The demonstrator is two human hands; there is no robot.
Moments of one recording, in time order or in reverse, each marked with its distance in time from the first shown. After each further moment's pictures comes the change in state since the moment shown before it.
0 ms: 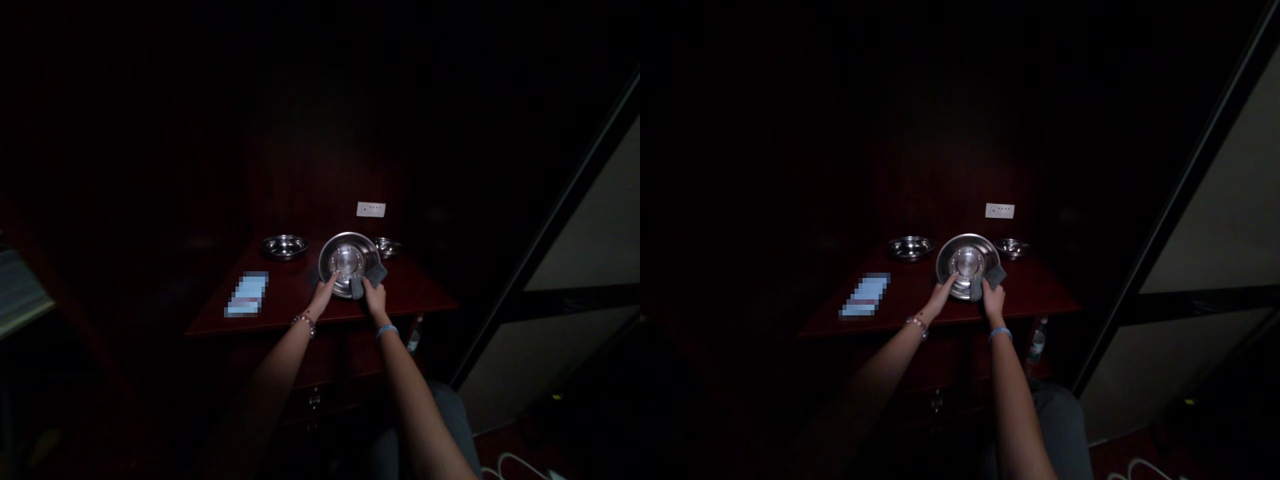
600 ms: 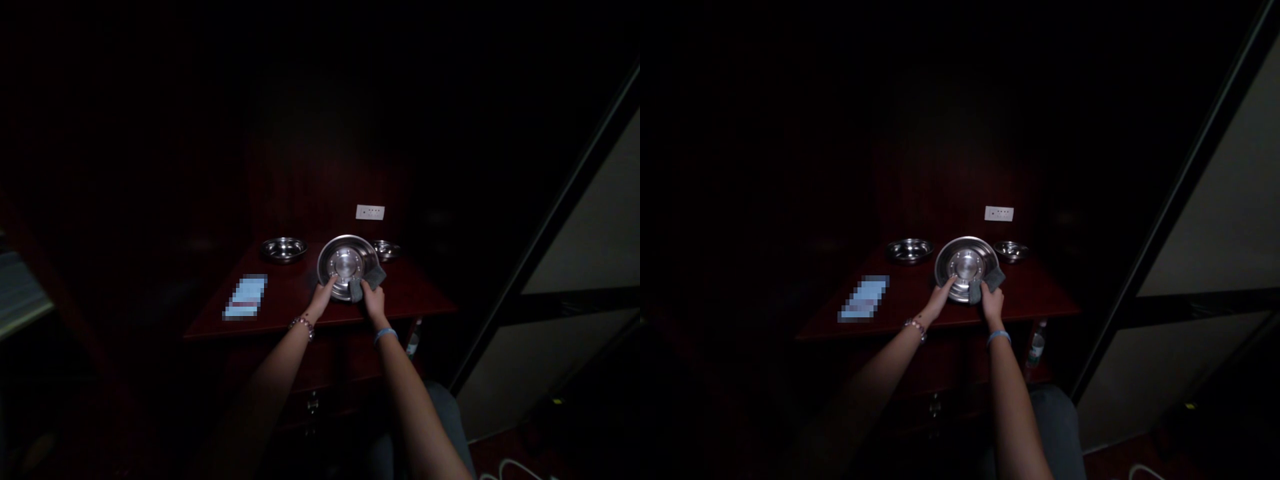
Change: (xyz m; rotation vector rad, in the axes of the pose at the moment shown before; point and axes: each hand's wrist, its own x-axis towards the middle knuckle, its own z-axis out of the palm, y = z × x) left_hand 0.006 -0.008 -0.003 0.015 0.012 0.019; right_hand 0.003 0.005 0.002 0.037 -0.016 -0.019
